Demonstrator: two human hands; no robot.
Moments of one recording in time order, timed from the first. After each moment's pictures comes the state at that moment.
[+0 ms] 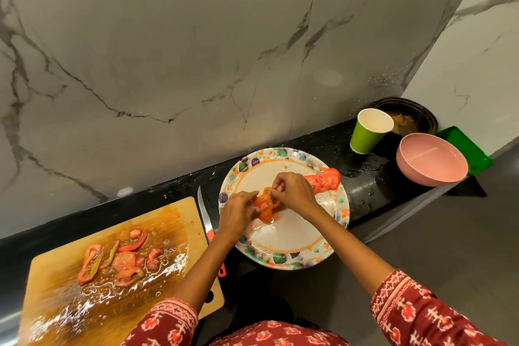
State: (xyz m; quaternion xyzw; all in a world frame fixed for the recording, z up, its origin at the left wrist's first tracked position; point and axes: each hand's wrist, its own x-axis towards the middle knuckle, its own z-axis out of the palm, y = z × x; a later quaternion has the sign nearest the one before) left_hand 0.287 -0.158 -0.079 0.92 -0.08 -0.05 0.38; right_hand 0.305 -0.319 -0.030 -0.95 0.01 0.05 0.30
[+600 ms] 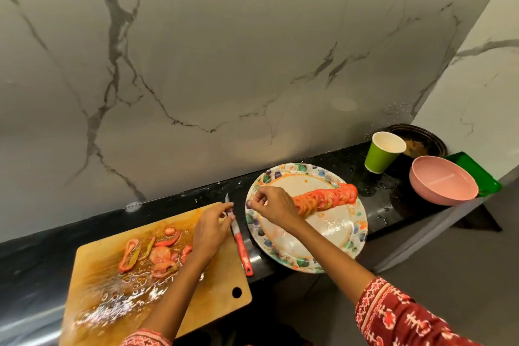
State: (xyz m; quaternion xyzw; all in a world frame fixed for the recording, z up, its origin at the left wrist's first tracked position) left_hand 0.254 -0.056 -0.062 0.92 -0.01 0.05 0.38; right_hand 0.281 -0.228 -0.004 -0.94 -0.07 0.04 0.33
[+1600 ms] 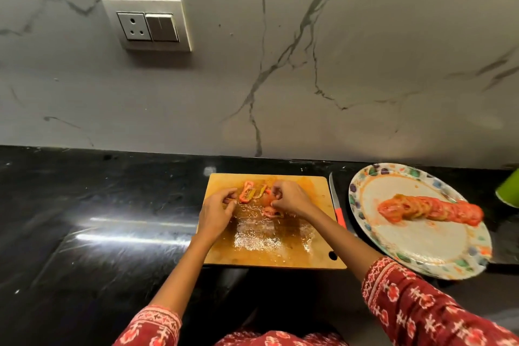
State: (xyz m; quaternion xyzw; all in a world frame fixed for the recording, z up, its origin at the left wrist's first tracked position) left_hand 0.119 0.133 -0.055 0.89 0.17 0.15 0.39; right_hand 0.225 -0.037 -0.030 -0.92 -0.25 0.17 0.23
